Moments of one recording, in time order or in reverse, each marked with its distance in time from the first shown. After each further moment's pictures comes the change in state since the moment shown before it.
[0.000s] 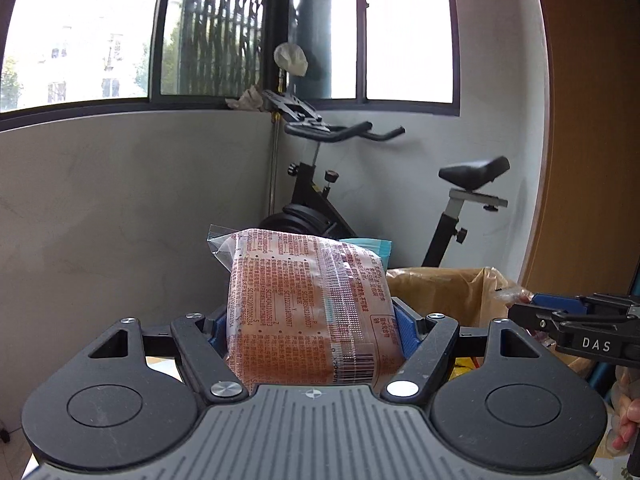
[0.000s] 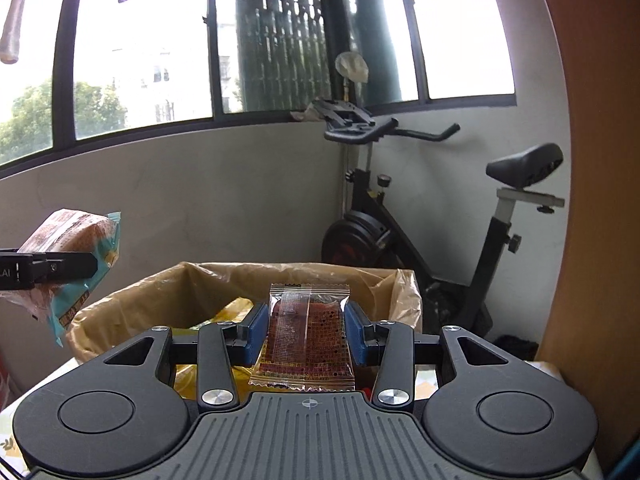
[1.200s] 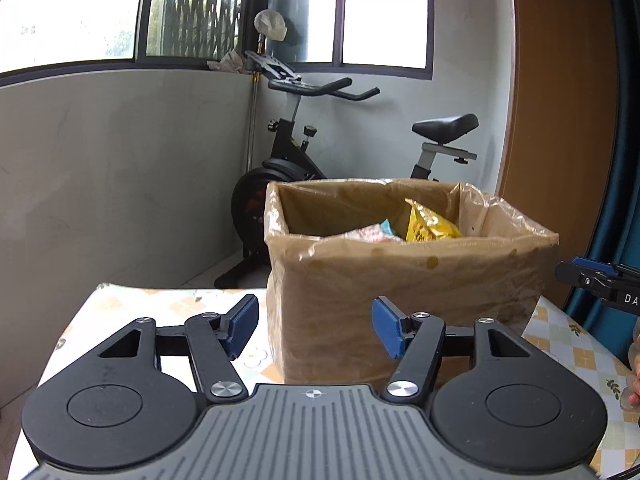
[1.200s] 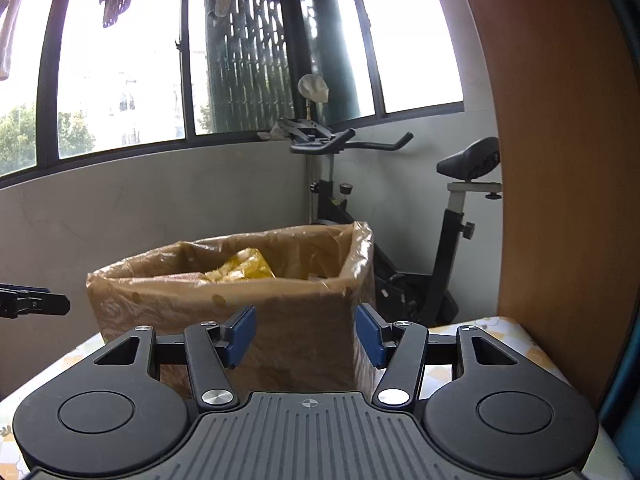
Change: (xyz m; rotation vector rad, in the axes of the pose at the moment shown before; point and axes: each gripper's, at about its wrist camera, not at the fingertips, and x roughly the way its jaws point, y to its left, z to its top) left arm -0.064 0.053 -0.091 0.000 0.081 -0.102; right arm -0.097 0.003 -0.097 0.033 -0.107 -0.088
